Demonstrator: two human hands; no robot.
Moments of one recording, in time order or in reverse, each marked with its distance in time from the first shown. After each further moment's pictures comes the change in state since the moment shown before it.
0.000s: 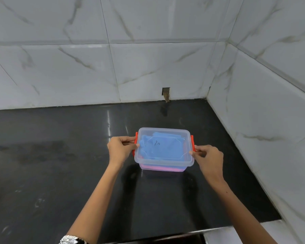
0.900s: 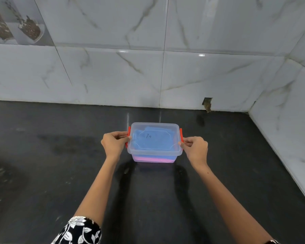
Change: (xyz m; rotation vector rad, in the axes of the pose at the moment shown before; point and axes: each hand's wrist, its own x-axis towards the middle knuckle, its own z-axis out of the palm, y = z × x) left_hand 0.071 -0.052 -0.150 -0.070 0.309 -0.063; right_hand 0.002 -0.118 0.155 0.036 -0.118 -0.170
